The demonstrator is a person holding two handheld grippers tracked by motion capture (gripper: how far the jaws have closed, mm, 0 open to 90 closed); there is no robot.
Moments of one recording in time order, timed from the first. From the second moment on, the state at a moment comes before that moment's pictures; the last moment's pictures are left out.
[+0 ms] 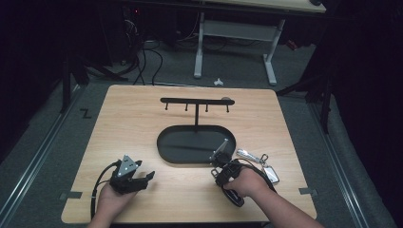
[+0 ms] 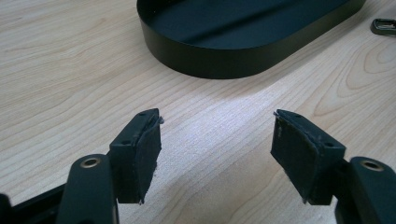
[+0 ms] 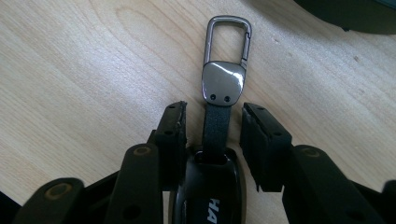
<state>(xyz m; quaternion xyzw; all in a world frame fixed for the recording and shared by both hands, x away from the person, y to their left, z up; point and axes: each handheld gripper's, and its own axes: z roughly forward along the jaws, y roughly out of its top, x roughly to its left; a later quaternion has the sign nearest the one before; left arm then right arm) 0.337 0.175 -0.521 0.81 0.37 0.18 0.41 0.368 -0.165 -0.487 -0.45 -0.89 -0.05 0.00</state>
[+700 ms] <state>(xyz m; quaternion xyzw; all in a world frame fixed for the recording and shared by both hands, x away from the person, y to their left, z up) 0.337 0.175 -0.520 0.81 0.36 0.18 0.42 0.374 -0.152 -0.488 -0.40 -0.91 0.01 0.00</state>
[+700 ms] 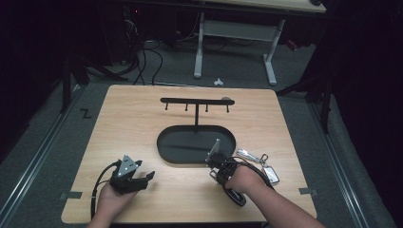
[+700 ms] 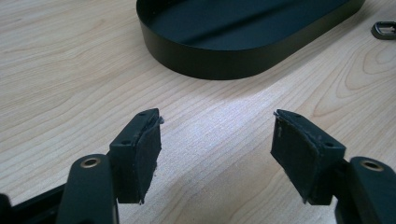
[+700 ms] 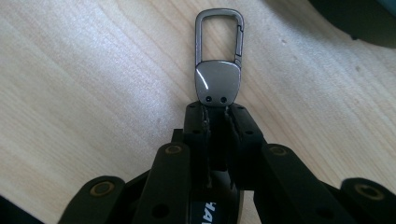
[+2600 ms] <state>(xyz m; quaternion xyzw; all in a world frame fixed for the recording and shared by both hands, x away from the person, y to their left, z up) 0.336 0.175 -0.519 0.81 0.36 0.19 0.42 0.362 -0.169 -0.442 -0.41 -0.91 -0.06 0.00</state>
